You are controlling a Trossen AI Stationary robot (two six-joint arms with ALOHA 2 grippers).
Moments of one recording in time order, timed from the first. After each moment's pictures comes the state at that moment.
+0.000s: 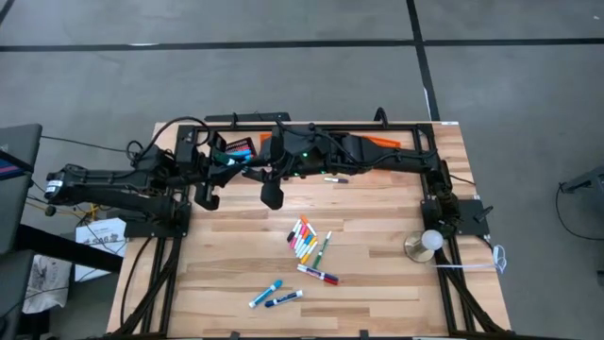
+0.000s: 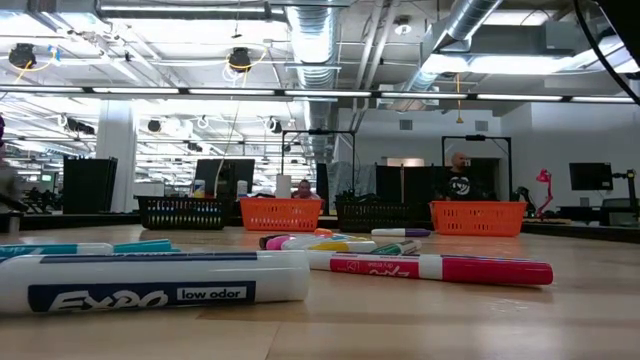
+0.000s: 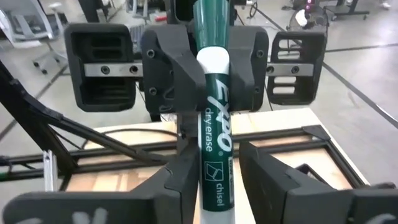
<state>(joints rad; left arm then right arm) 0.00 0.78 0.65 0.54 0.00 -0.05 0.02 2.05 2.33 -0.62 0.05 0.03</state>
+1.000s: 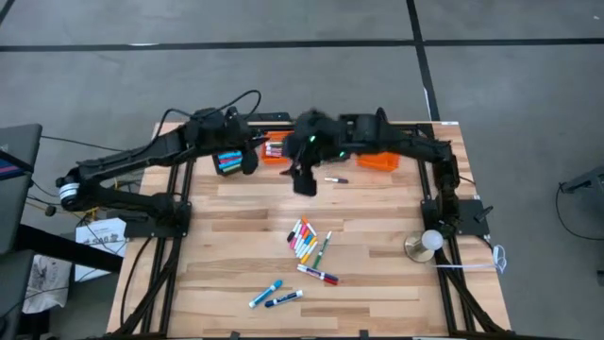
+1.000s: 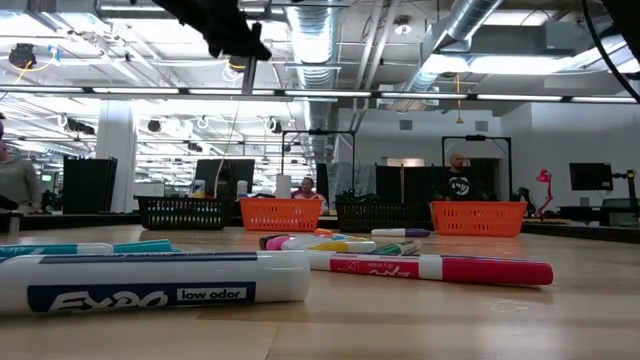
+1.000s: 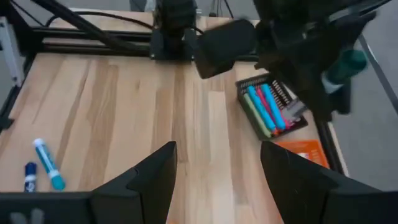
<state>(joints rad) 0.40 1.12 1.00 -0.27 -0.05 0.23 -0.07 1.96 2.33 -1.09 -0.03 -0.17</state>
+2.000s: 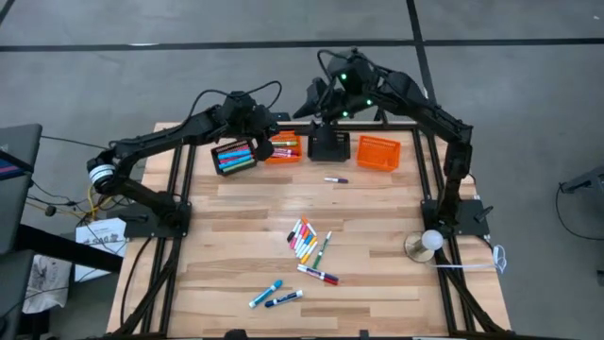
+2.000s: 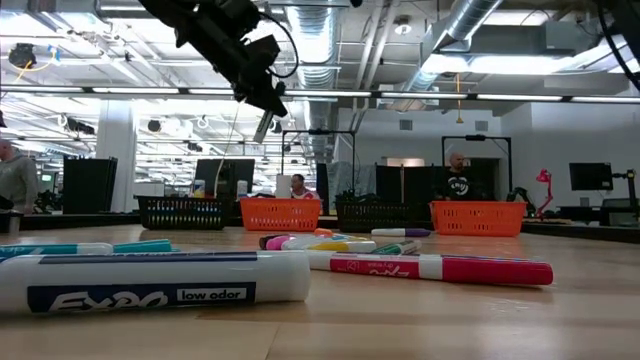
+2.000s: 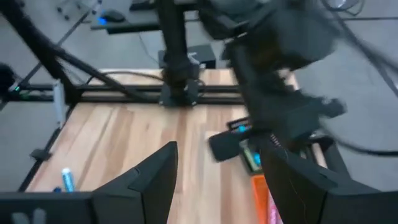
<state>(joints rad) 0.57 1.43 1.14 -0.33 0.08 0.31 -0.35 1.87 2.33 -1.02 -0.40 -0.26</state>
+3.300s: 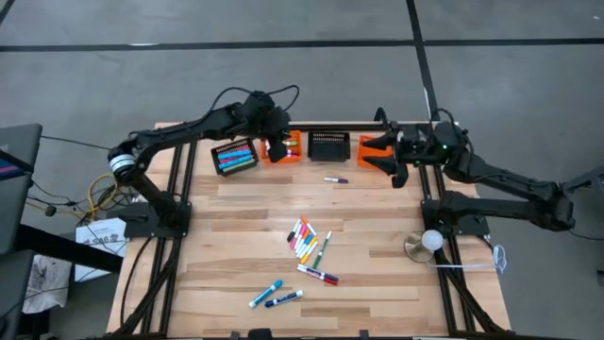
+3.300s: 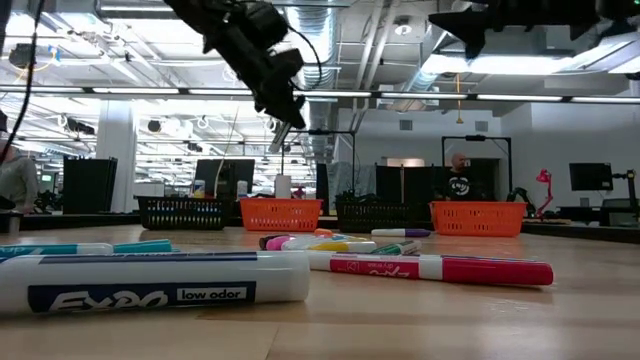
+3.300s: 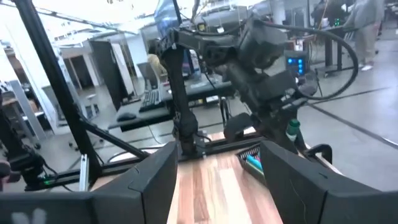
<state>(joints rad) 0.51 1.62 1.31 -0.44 0.07 0.30 -0.48 0.75 0.62 0.17 -0.46 0.16</state>
